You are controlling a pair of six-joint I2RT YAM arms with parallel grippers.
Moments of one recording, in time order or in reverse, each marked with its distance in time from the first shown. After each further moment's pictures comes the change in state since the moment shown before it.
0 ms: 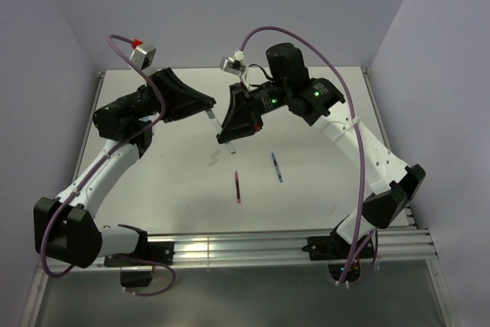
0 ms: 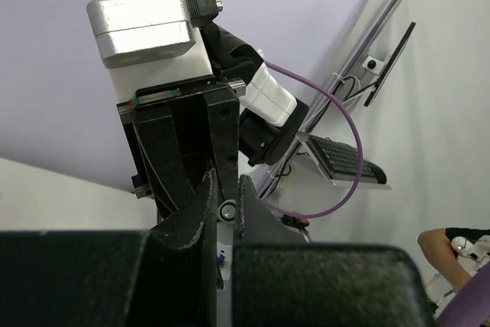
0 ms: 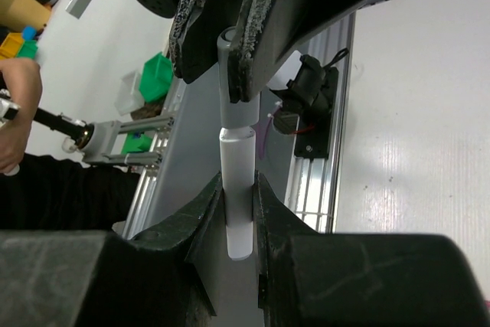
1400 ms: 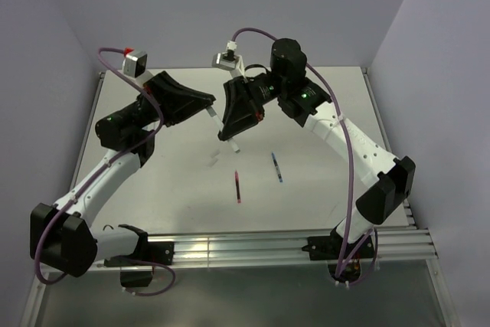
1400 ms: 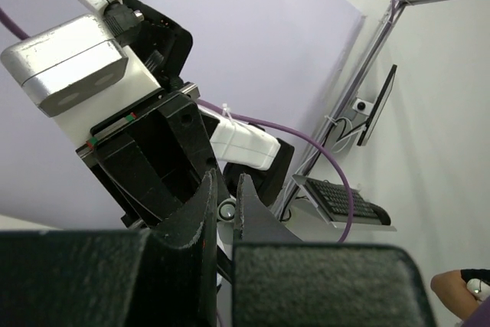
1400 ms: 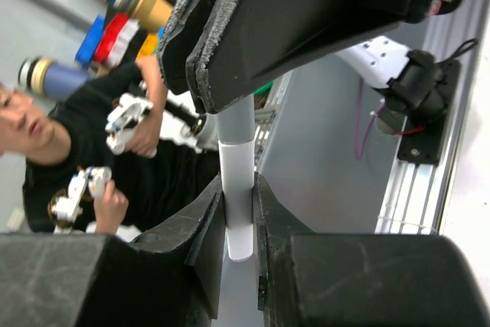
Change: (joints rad) left arm -0.060 -0.052 -0.086 0.028 -0.183 0.058; right arm -0.025 0.036 -0.118 0.599 -0.271 0.675
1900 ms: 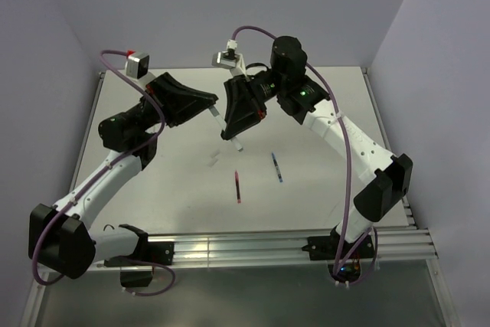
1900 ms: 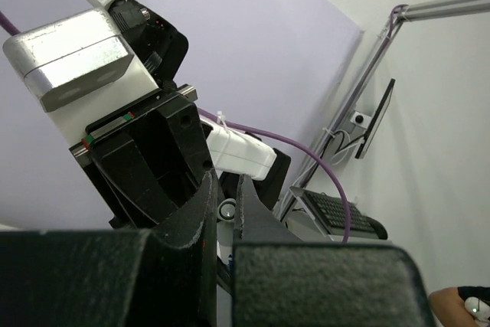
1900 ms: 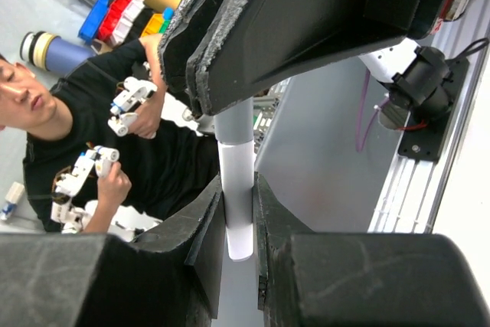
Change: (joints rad) left arm -0.043 -0.016 -0.017 -0.022 -0.060 0.023; right arm -0.011 0.021 0.003 0.116 -0.082 0.054
